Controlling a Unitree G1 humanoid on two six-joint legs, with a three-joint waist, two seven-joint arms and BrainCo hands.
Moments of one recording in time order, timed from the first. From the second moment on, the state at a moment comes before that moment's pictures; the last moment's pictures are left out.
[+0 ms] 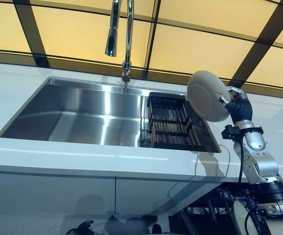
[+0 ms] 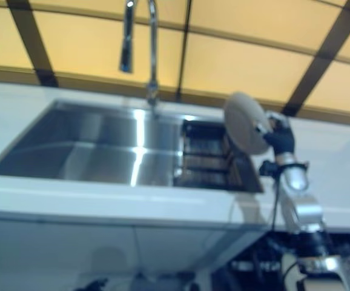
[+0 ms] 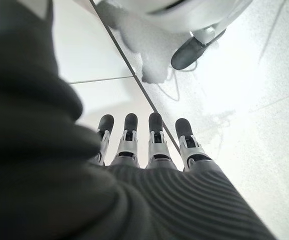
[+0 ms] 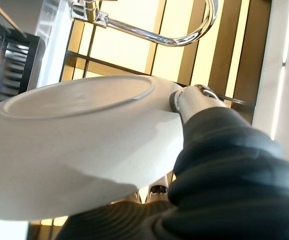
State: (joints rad) left arm 0.04 0.33 -0.29 1.12 0.20 -0.03 -0.03; right arm -0.32 -0.58 -0.01 0.07 0.54 -0.03 -0.09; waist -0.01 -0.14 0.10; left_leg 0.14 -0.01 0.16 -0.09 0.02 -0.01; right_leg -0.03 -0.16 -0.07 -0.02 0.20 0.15
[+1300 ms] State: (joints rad) left arm 0.05 0.31 -0.30 1.11 0.20 -0.01 -0.03; right arm -0.49 -0.57 0.20 0.18 0.41 0.07 0.02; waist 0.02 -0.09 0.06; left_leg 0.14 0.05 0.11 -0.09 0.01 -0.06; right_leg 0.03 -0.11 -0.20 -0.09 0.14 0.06
